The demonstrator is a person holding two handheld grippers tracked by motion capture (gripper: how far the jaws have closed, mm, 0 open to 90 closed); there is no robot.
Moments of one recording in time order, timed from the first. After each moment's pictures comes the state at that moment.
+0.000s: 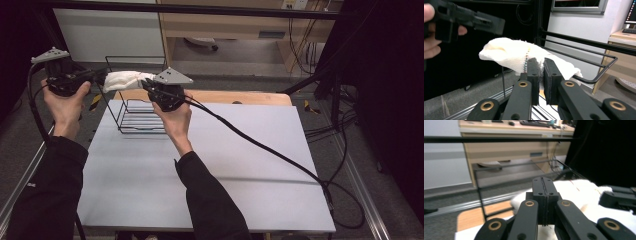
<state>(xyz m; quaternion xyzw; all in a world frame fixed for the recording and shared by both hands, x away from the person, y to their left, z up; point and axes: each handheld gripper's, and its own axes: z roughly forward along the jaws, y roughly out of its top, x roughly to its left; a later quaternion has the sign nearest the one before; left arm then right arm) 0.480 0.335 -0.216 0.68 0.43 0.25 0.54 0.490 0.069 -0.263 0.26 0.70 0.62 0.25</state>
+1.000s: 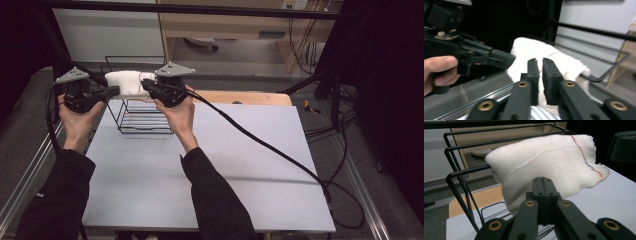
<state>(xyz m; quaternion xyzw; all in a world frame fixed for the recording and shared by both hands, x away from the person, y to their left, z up) 0.477 0.323 -0.260 0.72 0.42 0.25 0.50 0.496 0.063 -0.250 0.25 0.73 0.61 0.18</state>
